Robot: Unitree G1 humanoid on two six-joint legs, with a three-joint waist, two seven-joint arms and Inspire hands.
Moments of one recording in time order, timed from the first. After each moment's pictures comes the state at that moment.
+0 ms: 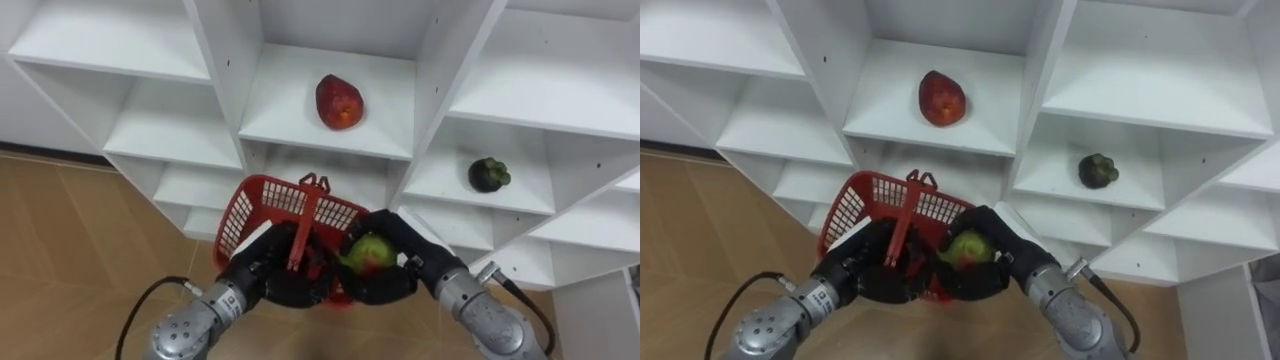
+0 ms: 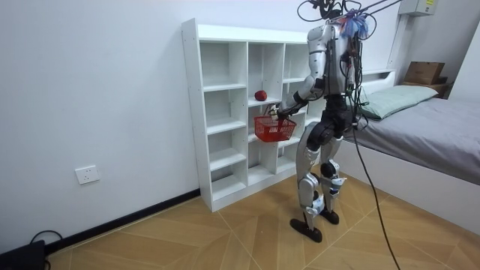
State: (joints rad) left arm 0.02 0.25 -0.30 0.41 -0.13 -0.22 -0.34; right arm 0.05 -0.31 0.30 0.27 -0.28 -0.20 0.18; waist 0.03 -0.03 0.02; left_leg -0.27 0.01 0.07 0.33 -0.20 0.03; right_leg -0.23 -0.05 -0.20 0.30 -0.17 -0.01
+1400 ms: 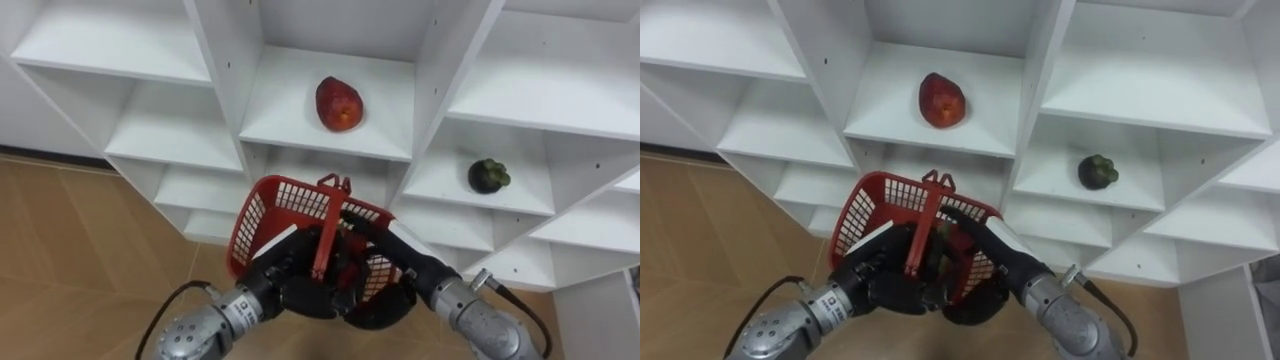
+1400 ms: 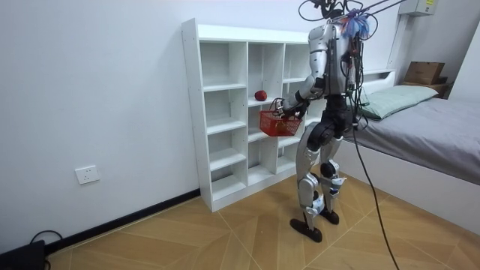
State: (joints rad) left arm 0.04 0.28 -0.41 0.33 -0.36 -0.18 -0.46; right arm 0.05 -0.32 0.33 0.29 -0.29 -0.18 0.22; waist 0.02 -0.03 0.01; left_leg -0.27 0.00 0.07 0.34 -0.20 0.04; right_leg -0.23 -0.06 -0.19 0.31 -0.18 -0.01
